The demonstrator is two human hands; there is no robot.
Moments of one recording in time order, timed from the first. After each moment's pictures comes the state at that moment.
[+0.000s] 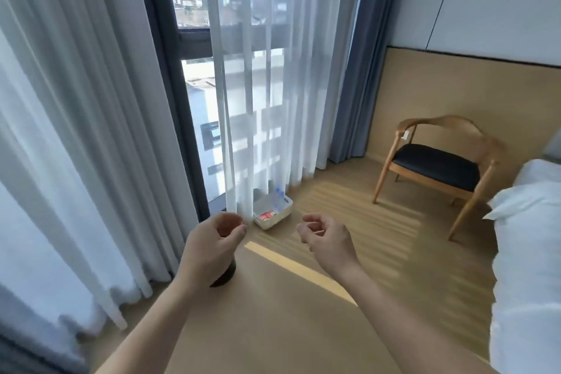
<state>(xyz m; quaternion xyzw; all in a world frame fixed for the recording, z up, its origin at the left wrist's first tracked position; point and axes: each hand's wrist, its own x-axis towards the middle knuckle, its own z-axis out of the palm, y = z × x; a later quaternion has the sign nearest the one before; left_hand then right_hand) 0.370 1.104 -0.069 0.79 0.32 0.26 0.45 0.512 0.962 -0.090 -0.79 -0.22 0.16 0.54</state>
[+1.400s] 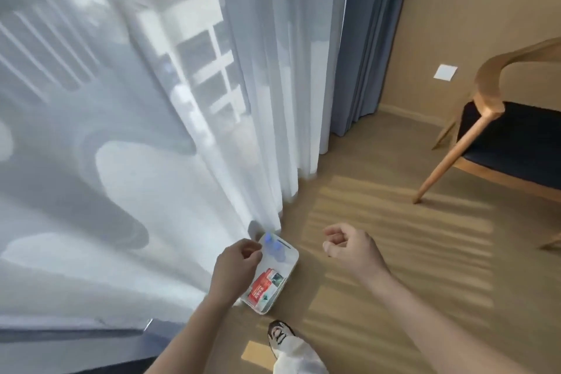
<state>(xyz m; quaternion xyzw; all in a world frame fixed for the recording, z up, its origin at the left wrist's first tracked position) 1.147 1.589 -0.264 0.83 0.37 -0.07 0.42 1.243 1.403 -0.243 -0.86 -0.06 0.28 0.43</state>
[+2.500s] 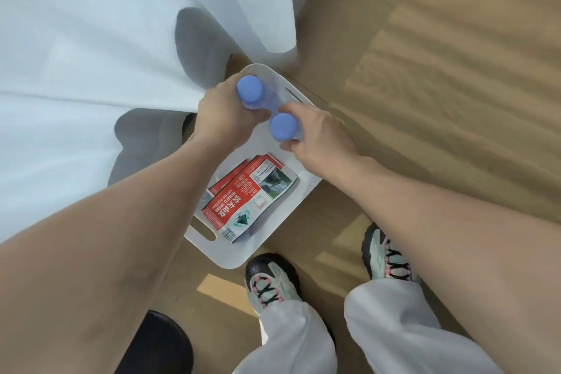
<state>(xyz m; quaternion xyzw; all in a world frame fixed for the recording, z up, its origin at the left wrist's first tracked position) 1.337 1.729 -0.900 0.83 0.42 -0.13 0.34 1.390 1.593 -0.912 -0.84 -0.23 0.40 0.29</state>
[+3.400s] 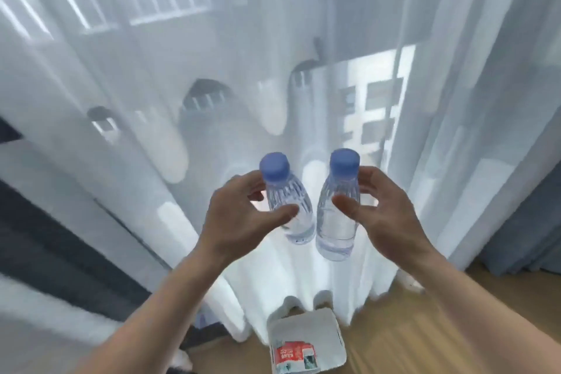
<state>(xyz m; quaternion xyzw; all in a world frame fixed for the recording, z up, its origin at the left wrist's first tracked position) 1.204 1.622 -0.050 0.79 0.42 0.33 0.29 1.397 1.543 -0.076 -0.58 -0.49 0.30 0.57</state>
